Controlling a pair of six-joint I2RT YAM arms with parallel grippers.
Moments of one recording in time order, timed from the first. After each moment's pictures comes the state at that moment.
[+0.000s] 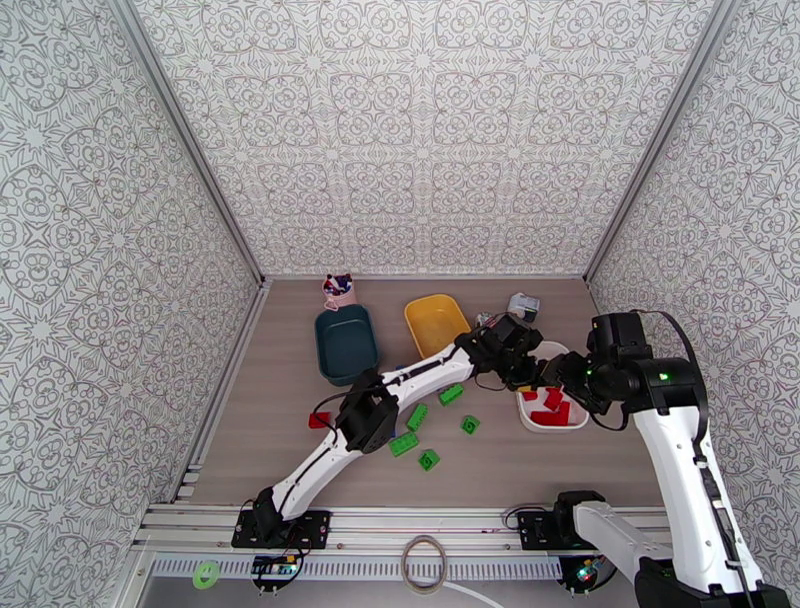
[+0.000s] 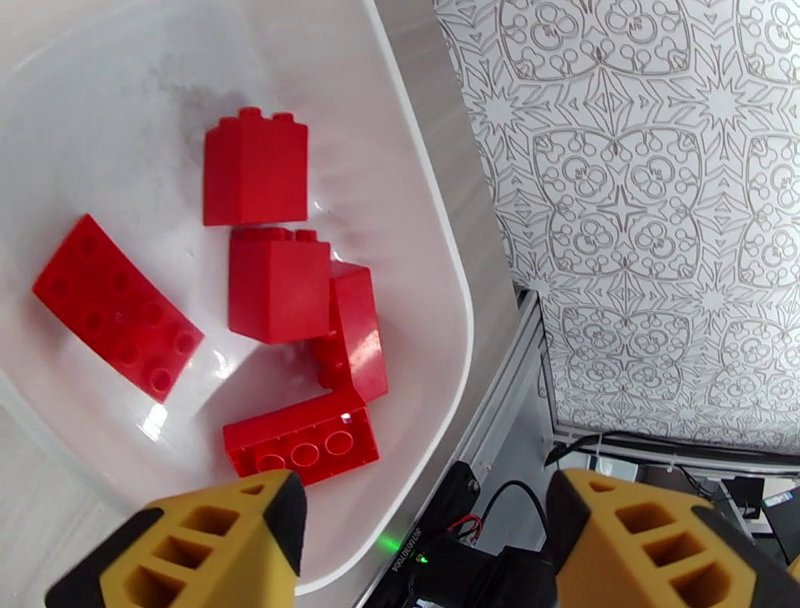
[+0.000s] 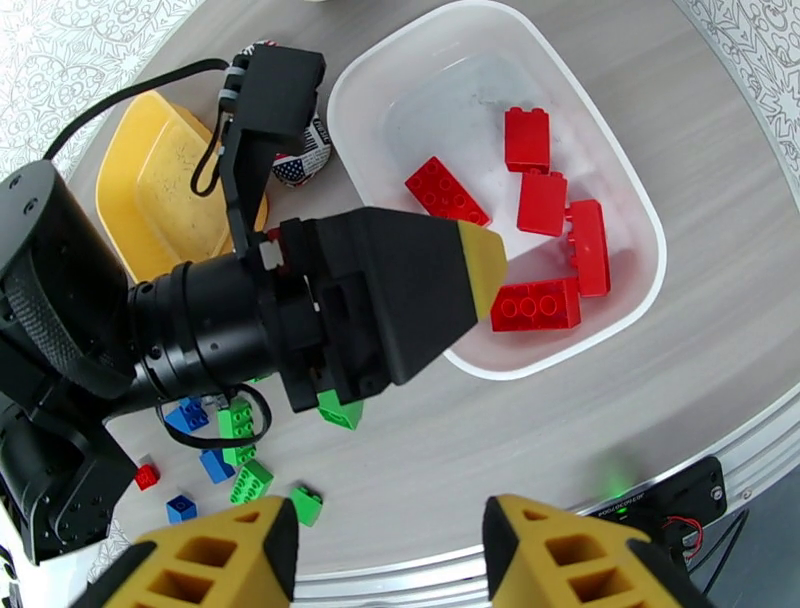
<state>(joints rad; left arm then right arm) -0.98 2.52 2.33 -0.52 0.62 -0.87 0.06 1.03 1.33 -1.37 -0.12 0.68</state>
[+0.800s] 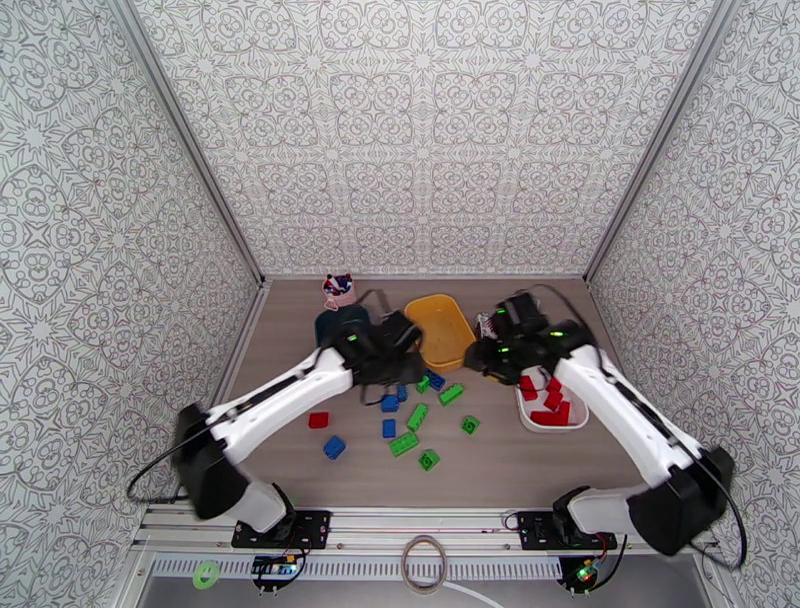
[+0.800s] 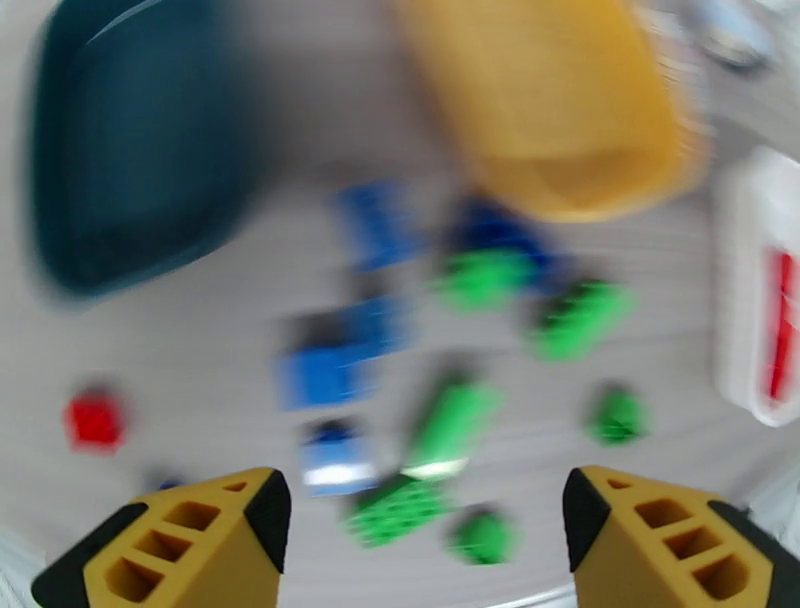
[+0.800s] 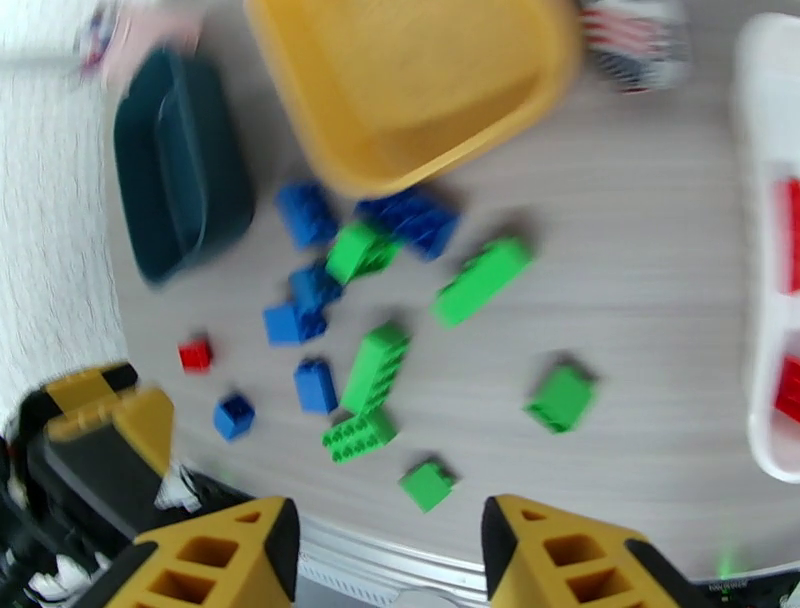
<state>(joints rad) -0.76 1.46 1.30 -1.00 -0.22 -0.86 0.55 1.44 1.34 -0.99 -0.29 0.76</state>
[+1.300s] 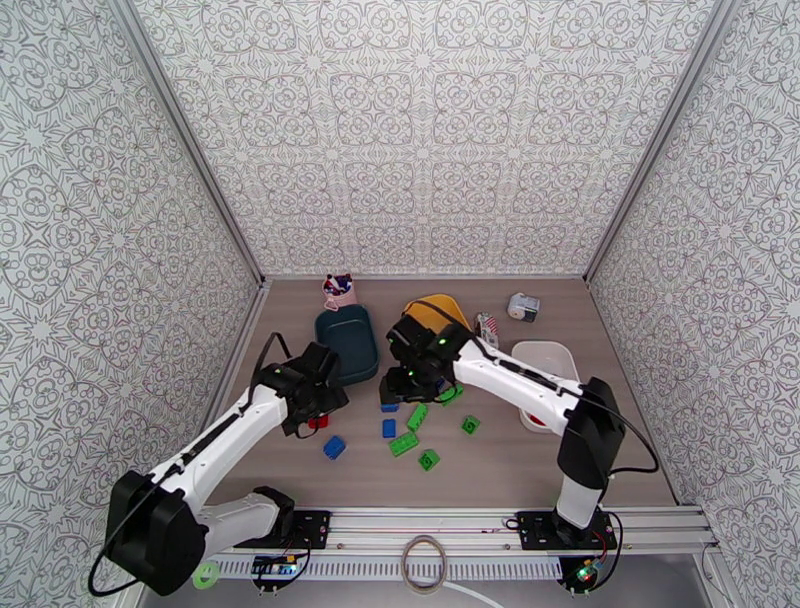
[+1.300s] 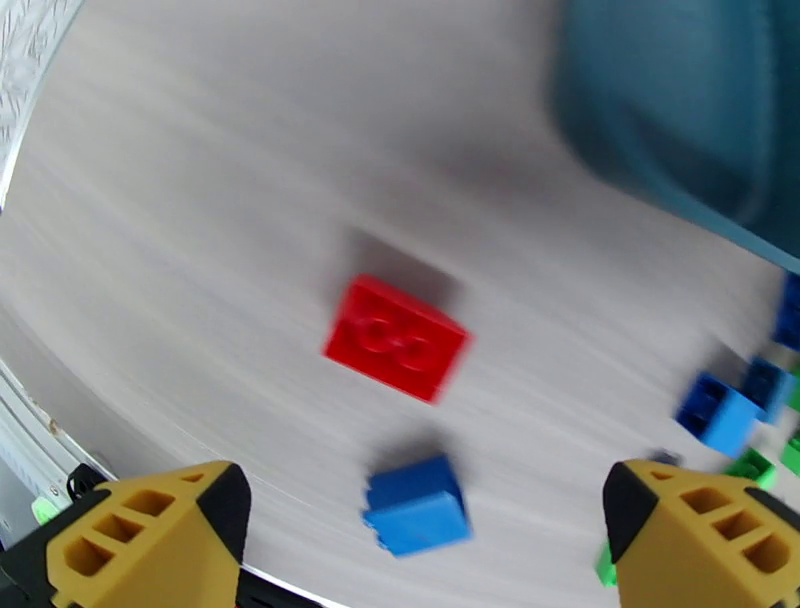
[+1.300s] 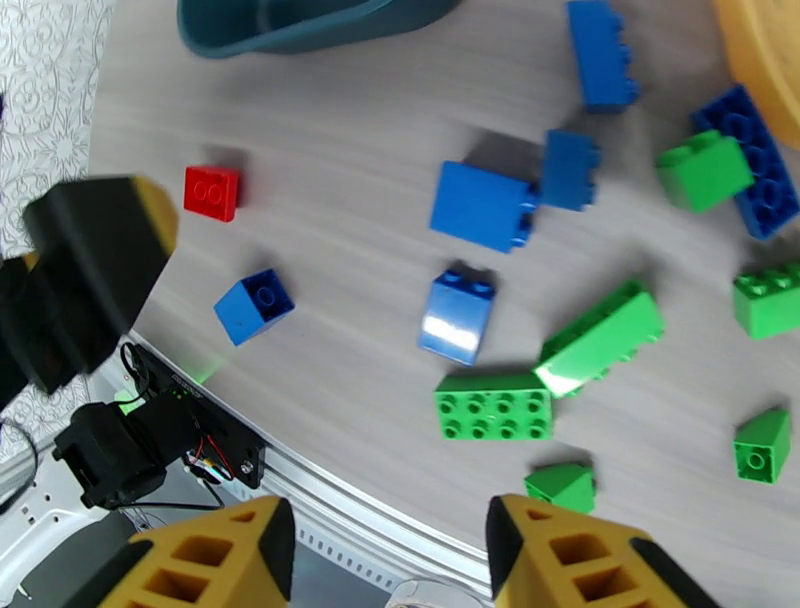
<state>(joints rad) -0.34 1.20 0.84 -0.99 -0.17 -0.90 0.91 1.83 1.65 -1.00 -0.27 0.73</state>
